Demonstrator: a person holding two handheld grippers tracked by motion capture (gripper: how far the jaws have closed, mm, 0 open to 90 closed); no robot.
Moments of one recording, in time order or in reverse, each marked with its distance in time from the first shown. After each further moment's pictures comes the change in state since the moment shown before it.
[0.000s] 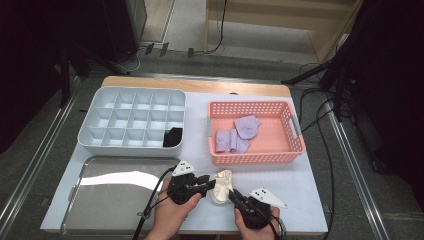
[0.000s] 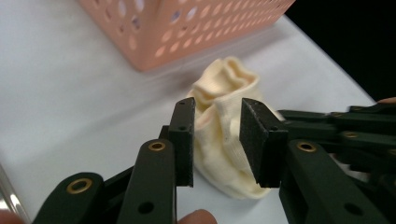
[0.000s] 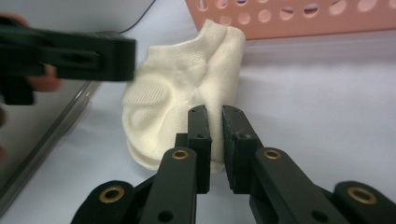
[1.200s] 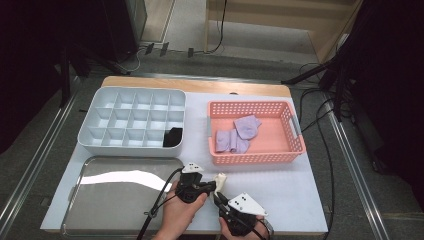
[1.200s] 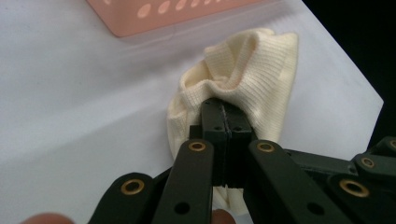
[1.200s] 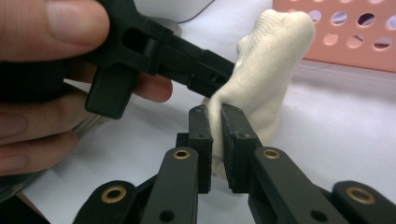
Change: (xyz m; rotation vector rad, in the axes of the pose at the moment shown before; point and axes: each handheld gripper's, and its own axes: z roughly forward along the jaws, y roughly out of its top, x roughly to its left) left arm 0.004 -0.005 0.028 0.108 -0.020 -0.081; right arm 0.037 -0.011 0.009 -0.030 0.061 -0.219
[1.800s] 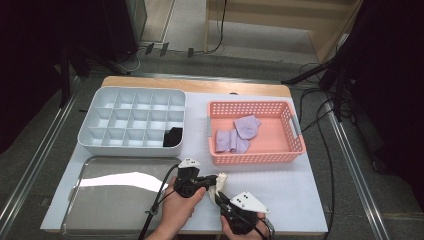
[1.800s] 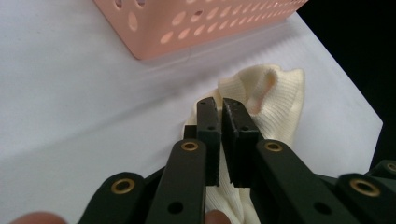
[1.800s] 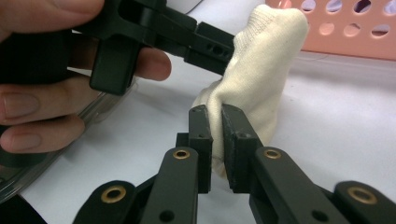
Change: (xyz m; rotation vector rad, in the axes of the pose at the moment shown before) left arm 0.009 0.008 -0.002 -0.048 -0.002 -0.030; right arm -0.006 0.000 0.001 0.019 0.008 0.041
